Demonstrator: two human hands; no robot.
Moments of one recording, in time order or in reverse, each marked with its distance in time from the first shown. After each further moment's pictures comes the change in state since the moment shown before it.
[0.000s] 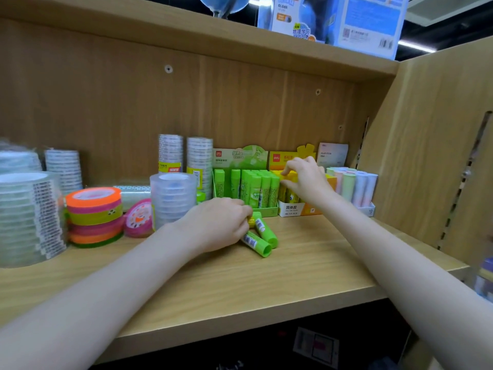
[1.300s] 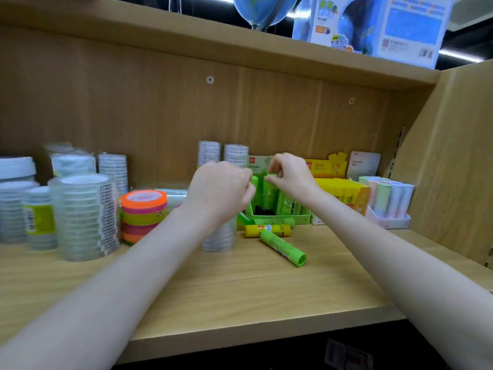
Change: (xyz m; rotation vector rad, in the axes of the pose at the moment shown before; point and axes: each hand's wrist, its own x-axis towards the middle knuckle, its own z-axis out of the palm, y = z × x) left_hand -0.020 -0.039 -0.044 0.253 0.449 -0.216; right_hand 0.023 -0.090 0.010 0.176 0.036 -0.143
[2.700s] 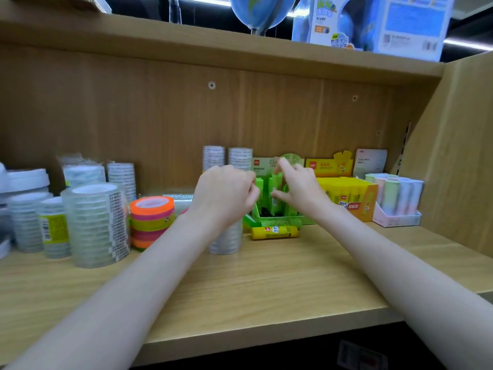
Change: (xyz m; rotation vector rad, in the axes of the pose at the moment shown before) left_hand -0.001 0.000 0.003 -0.062 0.021 -0.036; right_hand -0.023 0.002 0.004 -0.047 -0.040 -0.008
